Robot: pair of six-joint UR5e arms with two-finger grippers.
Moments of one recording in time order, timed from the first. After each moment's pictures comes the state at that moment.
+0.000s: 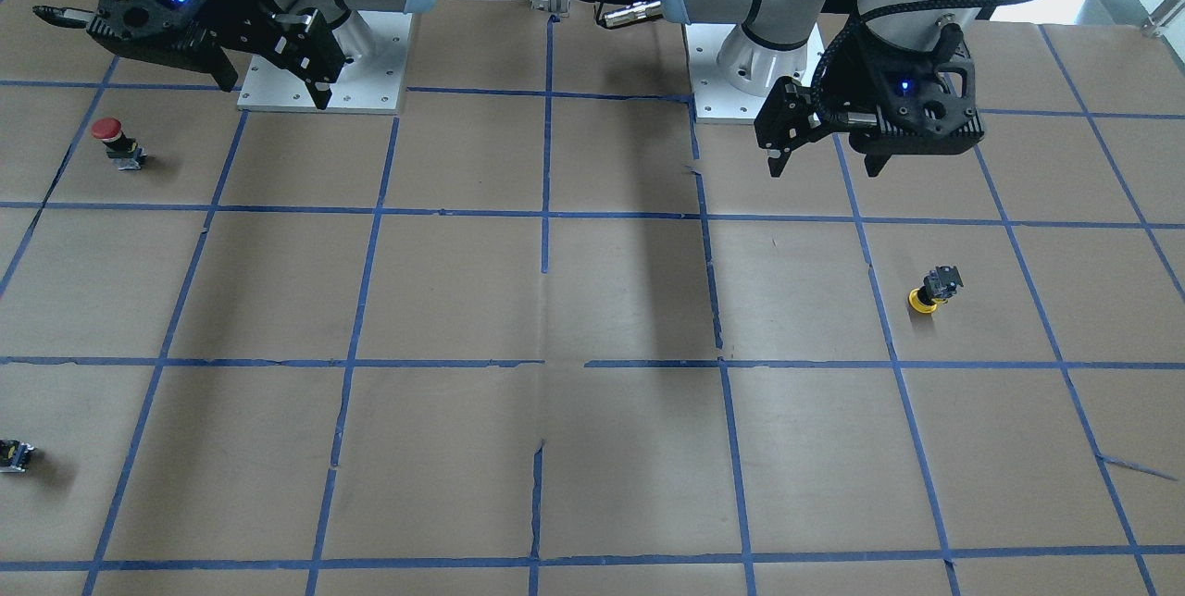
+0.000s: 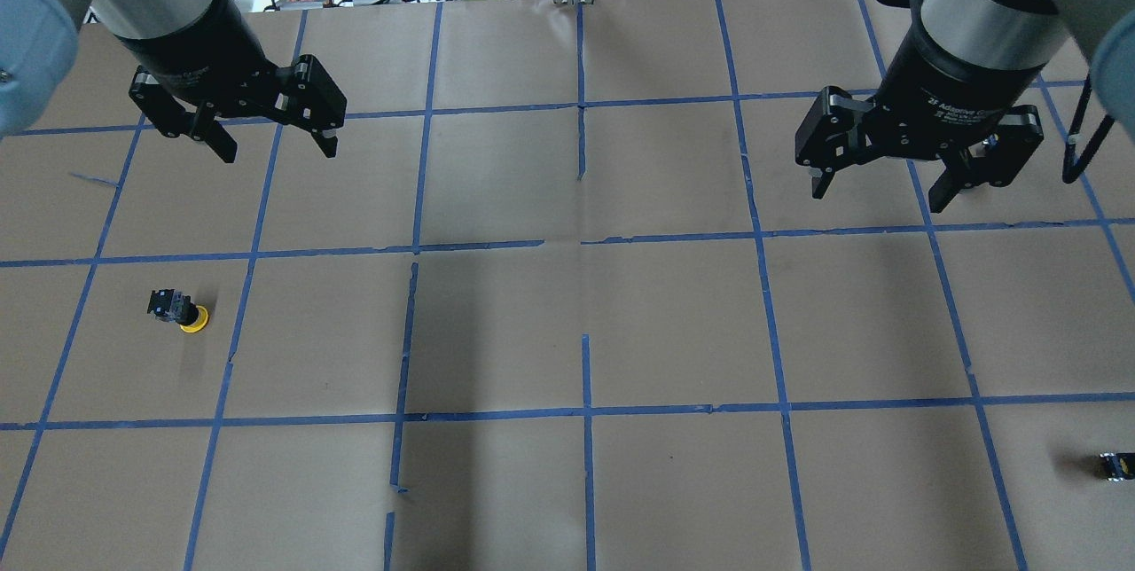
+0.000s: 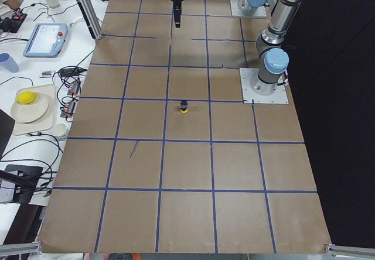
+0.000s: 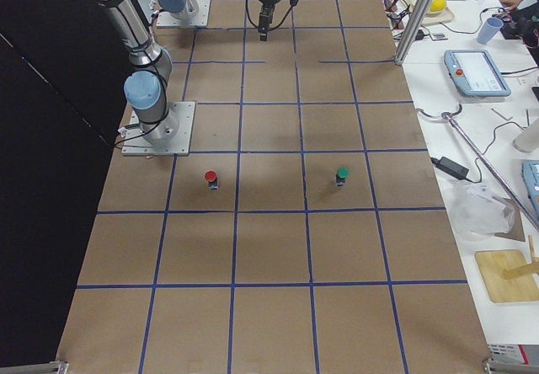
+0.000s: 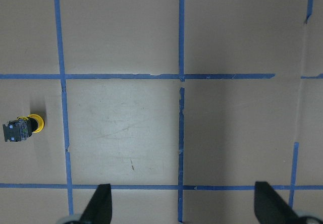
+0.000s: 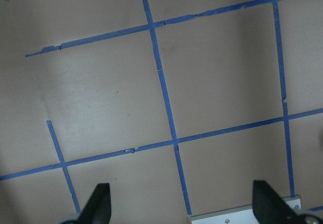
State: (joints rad) left arm -1.54 -1.57 -1.55 -1.61 1.59 0.01; right arm 1.56 -1.70 1.64 -1.44 -1.57 0.19
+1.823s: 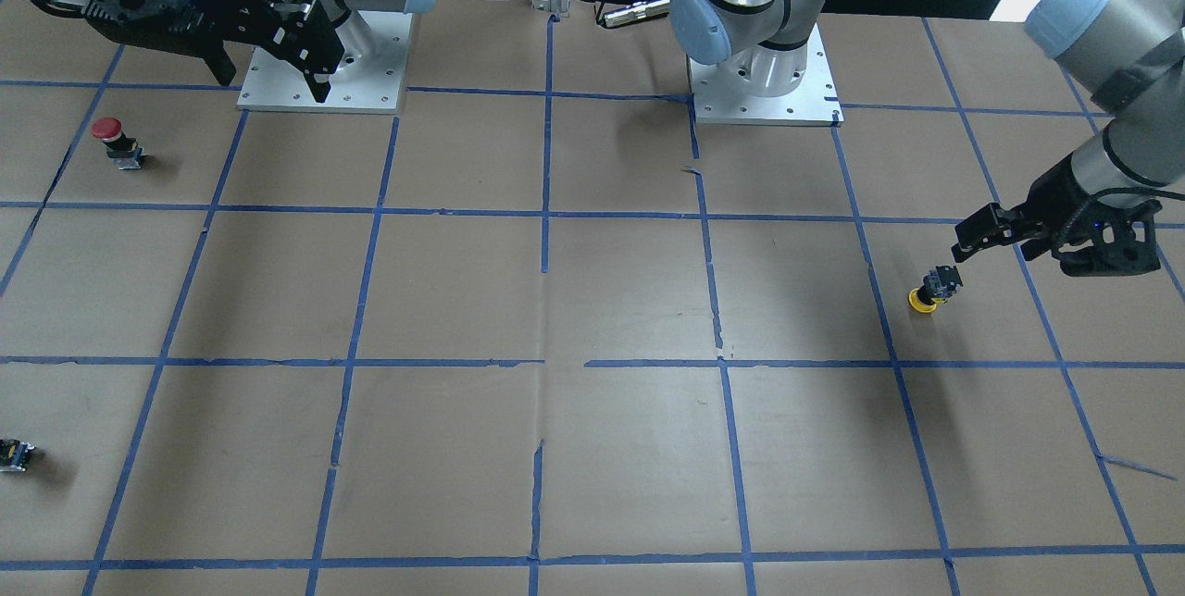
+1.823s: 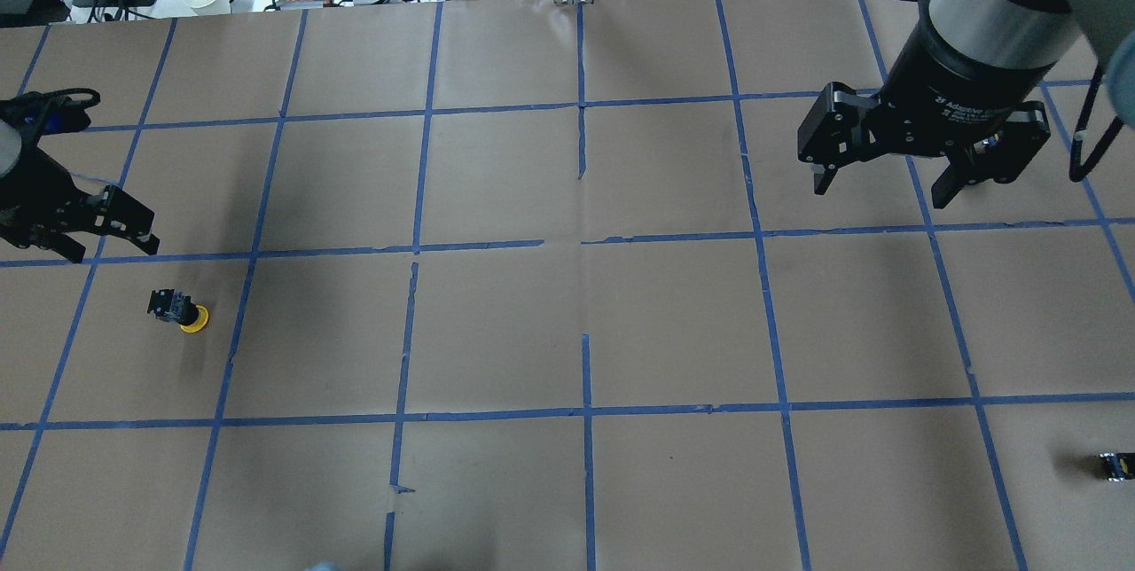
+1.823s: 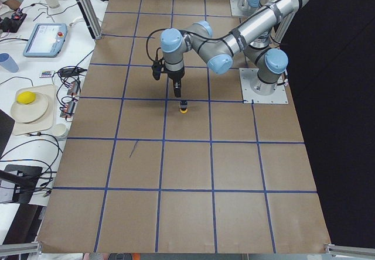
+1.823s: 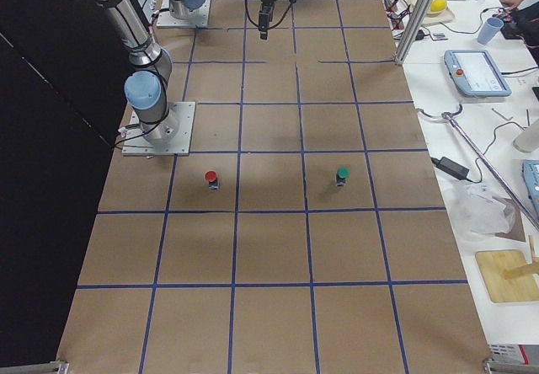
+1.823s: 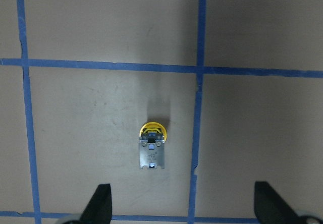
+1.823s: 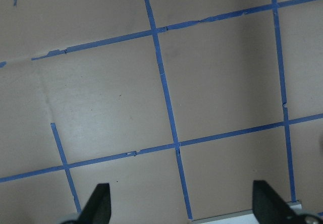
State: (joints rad) left arm -0.98 -1.71 -1.86 -1.25 1.59 0.53; right arm 1.55 -1.72 1.64 -1.45 -1.57 0.18
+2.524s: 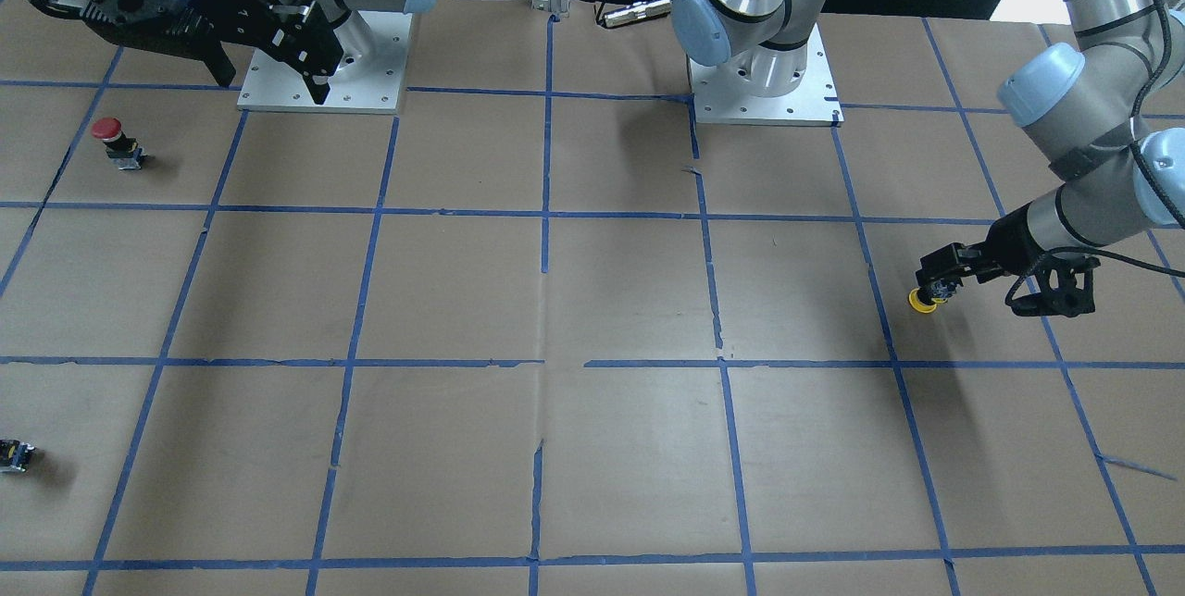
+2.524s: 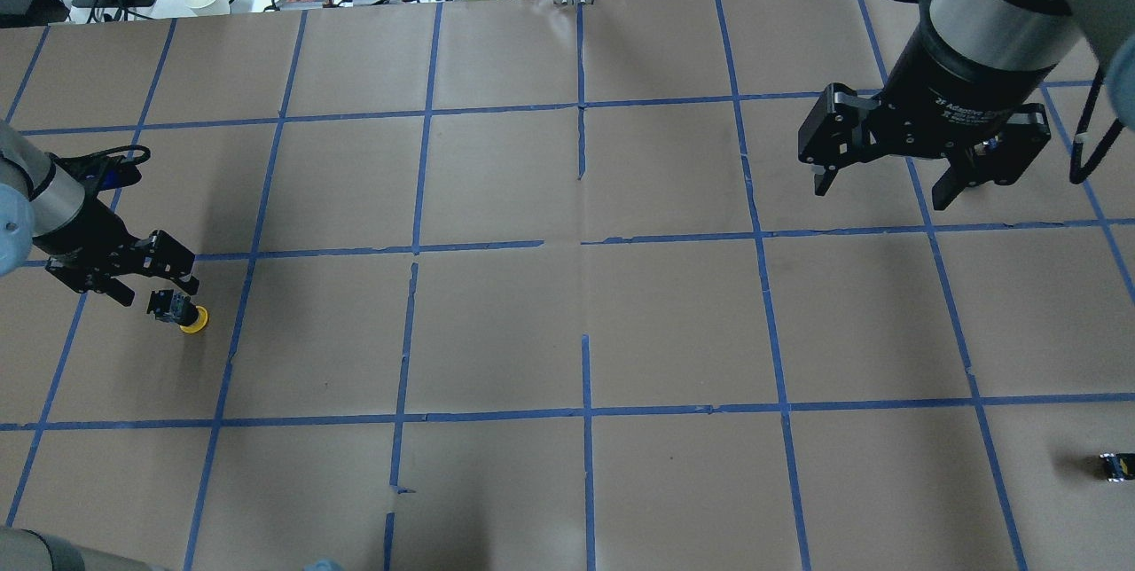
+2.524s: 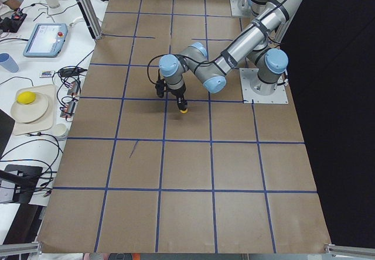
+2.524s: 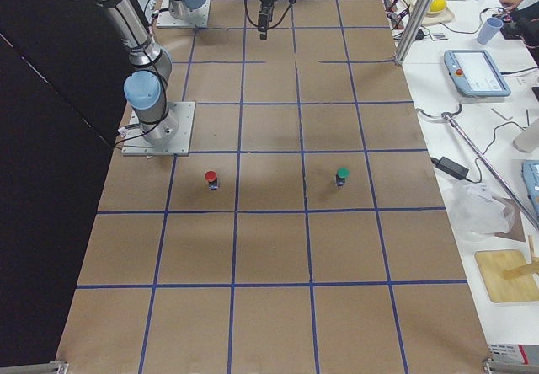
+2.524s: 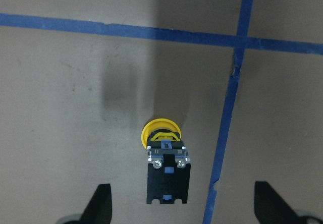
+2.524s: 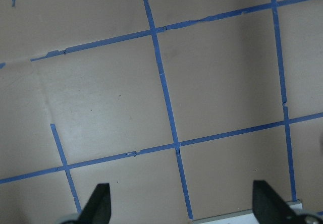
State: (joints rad) left arm -0.97 -1.84 -1.91 -1.16 1.59 0.50; right arm 1.55 -1.72 1.64 -1.45 -1.57 0.18
